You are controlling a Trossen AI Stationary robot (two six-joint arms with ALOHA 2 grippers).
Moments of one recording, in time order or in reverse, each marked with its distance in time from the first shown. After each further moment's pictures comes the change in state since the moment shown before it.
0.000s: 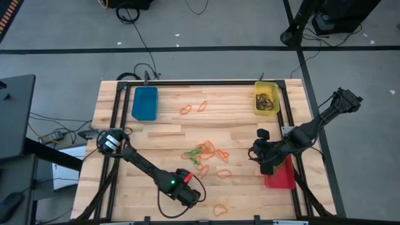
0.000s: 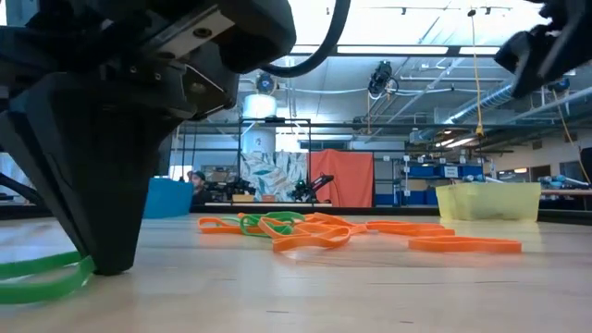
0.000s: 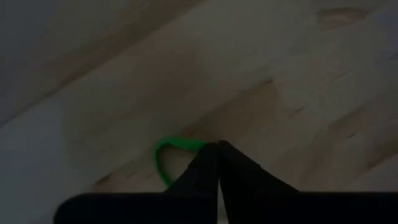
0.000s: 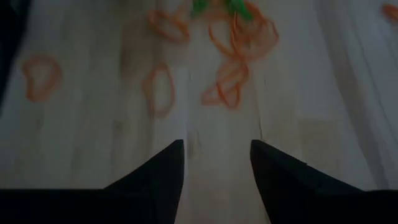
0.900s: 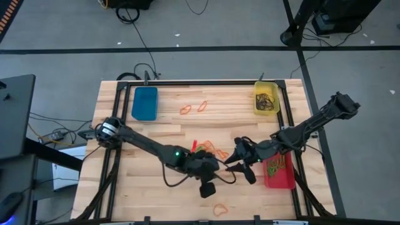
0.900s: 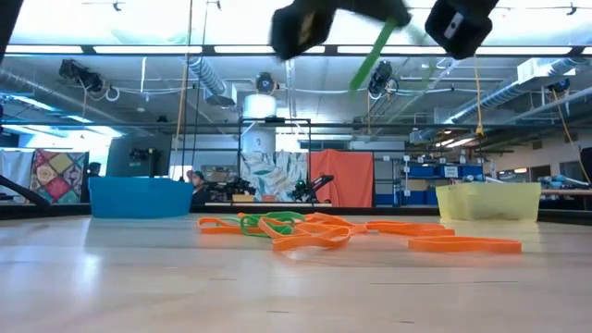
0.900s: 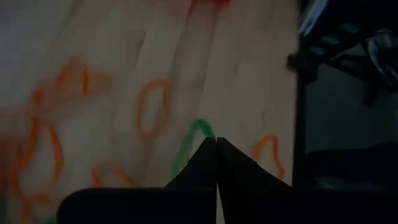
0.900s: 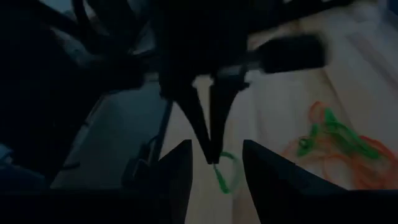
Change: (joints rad) left arm 0.198 -0.127 0.166 0.246 -0.004 1.006; right arm -0.124 0.206 0.000 0.789 -0.225 -0.021
